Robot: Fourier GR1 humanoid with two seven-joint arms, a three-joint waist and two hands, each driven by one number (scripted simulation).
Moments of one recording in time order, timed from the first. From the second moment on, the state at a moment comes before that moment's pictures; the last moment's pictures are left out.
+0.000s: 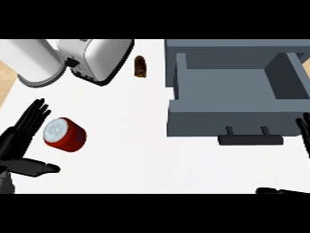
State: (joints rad) left arm -0.08 0.28 0.29 -1.23 0.03 -0.46 -0.28; right arm 0.22 -0.05 -0.18 -2.04 -0.02 0.15 0.04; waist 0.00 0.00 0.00
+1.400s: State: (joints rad) left arm -0.31 0.37 0.28 -0.56 -0.11 -0.41 -0.67; right arm 0.26 -0.02 -0.20 -2.11 -0.04 0.18 0.07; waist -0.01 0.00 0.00
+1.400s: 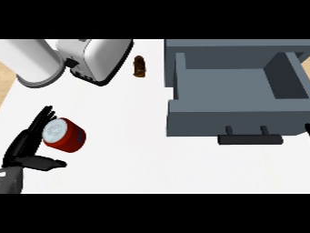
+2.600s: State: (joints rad) left arm -0.46 0.33 0.24 -0.40 -0.12 -0.38 -0.71; right arm 0.25 -0.02 -0.24 -2.14 -0.07 0.21 0.10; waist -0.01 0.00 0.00
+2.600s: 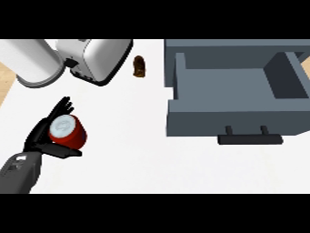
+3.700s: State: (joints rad) left arm -0.38 0.15 0.31 -0.72 0.04 -0.15 -0.52; right arm 0.31 -0.02 -0.25 -2.19 -0.10 0.20 0.10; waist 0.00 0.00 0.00
